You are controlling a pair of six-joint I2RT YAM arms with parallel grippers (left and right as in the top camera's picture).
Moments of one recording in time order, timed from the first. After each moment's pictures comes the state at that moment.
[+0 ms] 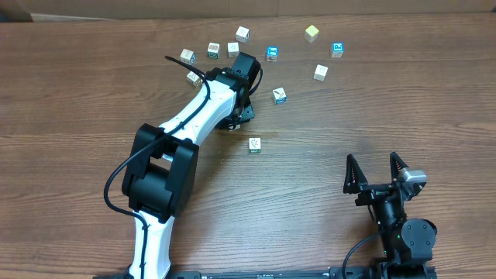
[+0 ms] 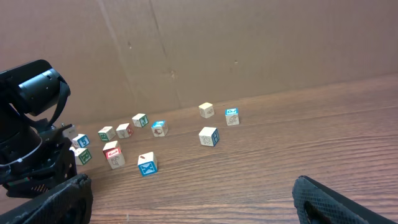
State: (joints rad) left arm -0.45 2.17 1.67 -0.89 -0.13 -0.73; right arm 0.02 0.01 0.02 -0.03 -0.10 0.23
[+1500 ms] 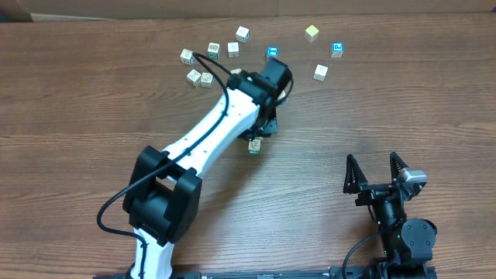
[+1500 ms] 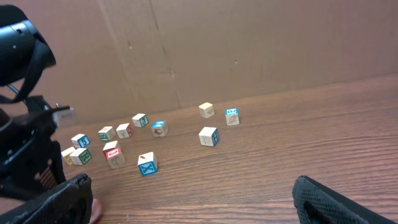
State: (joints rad) left arm -0.62 2.06 1.71 -1.10 -0.10 -0.67; right arm 0.02 0.01 0.02 -0.03 -0.10 0.23
